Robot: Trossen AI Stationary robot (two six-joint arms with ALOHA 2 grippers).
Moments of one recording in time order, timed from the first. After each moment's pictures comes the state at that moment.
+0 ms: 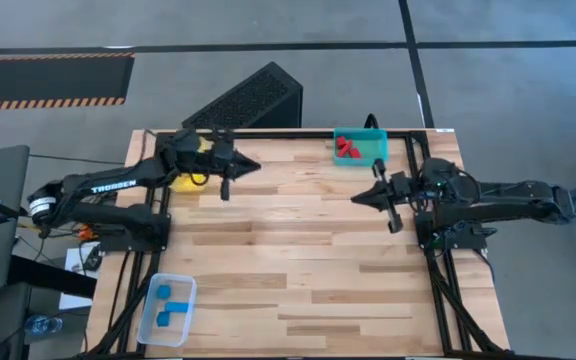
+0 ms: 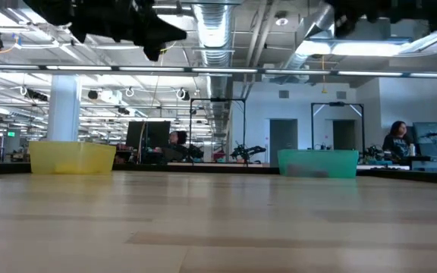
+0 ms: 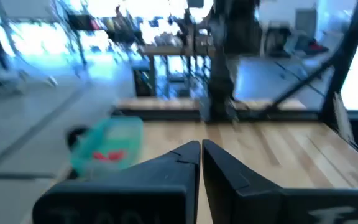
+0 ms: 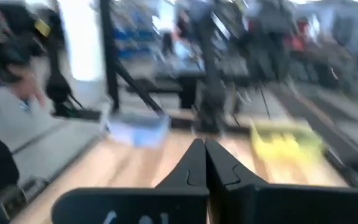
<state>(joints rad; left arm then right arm) 0.48 1.07 0.69 0.26 0.47 0.07 -0.14 0.66 0.50 0.17 -0.29 -0.03</state>
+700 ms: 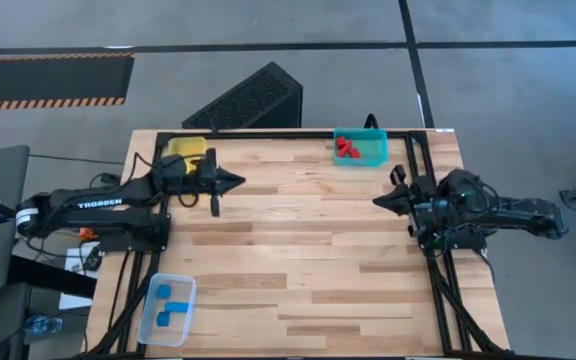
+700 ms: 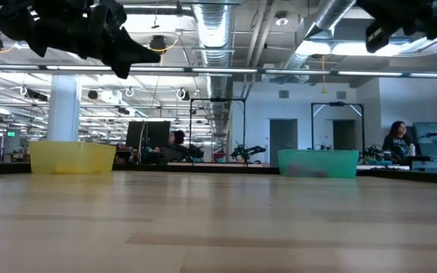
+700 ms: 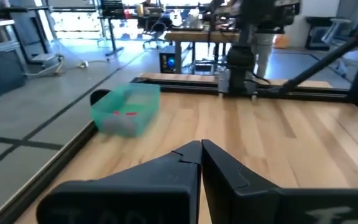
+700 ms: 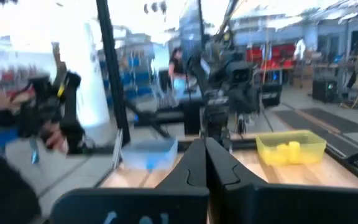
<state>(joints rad) 0.38 0.84 0.39 0.31 0.21 0.03 -0.16 0.28 0.27 0.19 -0.27 0.16</state>
